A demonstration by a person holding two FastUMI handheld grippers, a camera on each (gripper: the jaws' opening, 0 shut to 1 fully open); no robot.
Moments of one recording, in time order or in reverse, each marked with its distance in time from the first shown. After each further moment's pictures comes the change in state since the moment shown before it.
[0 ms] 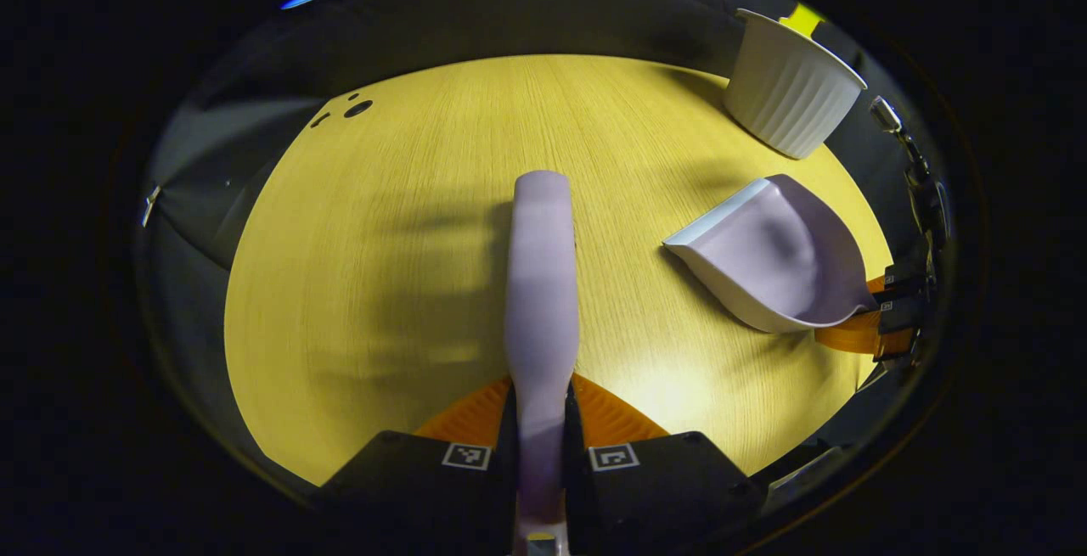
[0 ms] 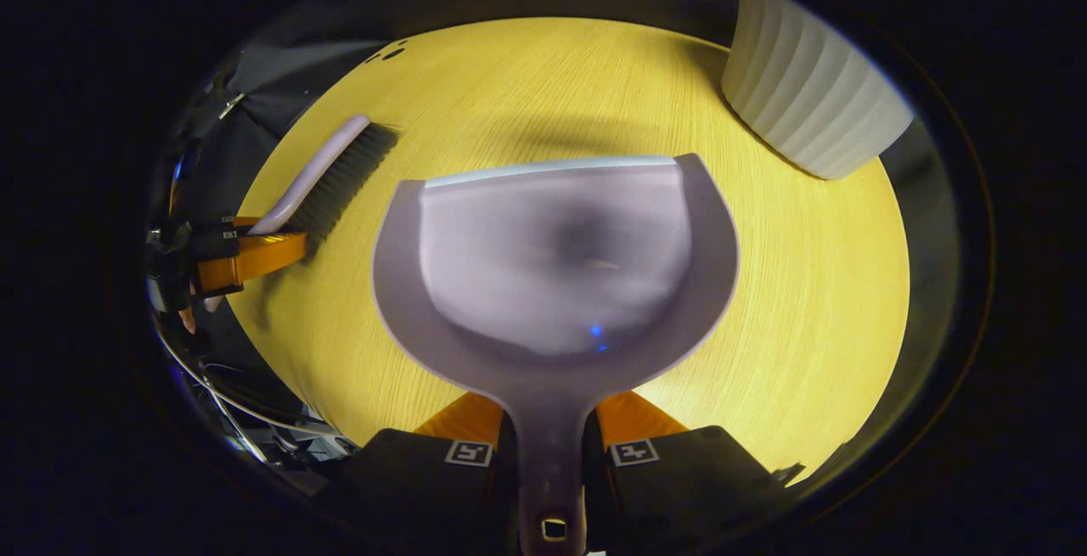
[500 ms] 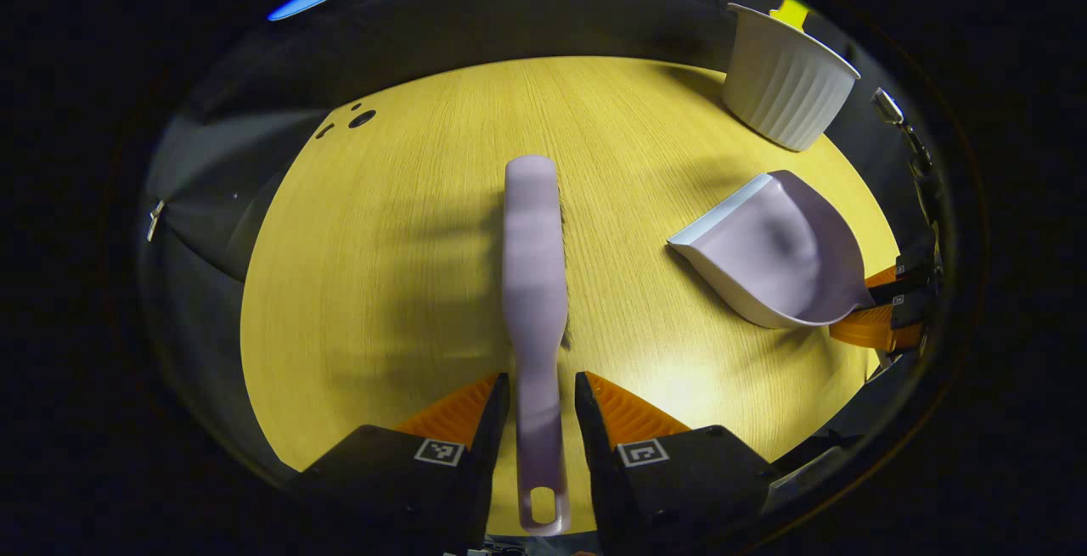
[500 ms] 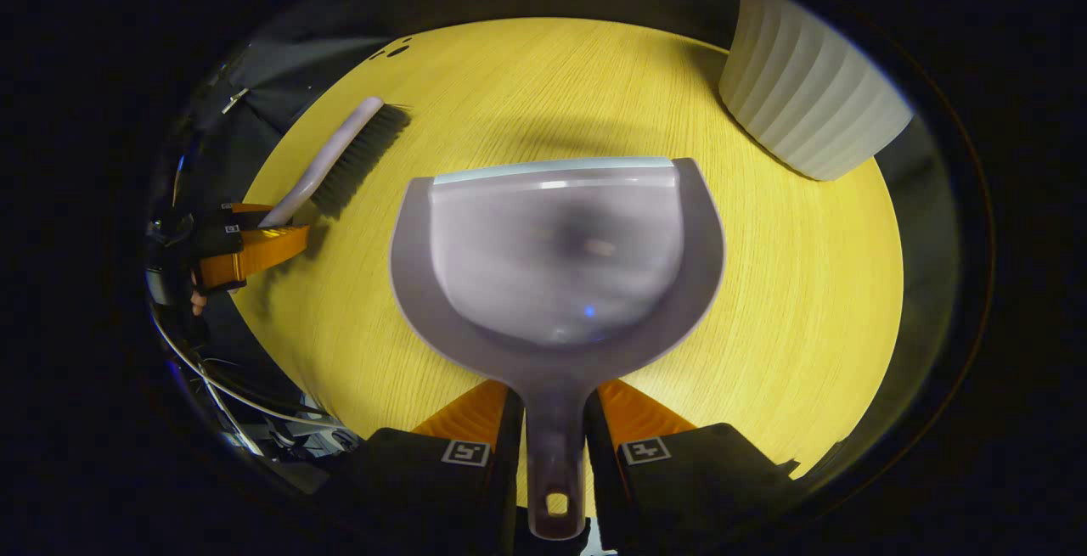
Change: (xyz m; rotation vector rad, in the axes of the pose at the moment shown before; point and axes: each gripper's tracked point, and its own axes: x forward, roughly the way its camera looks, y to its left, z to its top) left arm -0.013 0.009 0.007 0.039 -0.012 0.035; right arm -0.017 0.001 0.002 -0.012 0.001 0.001
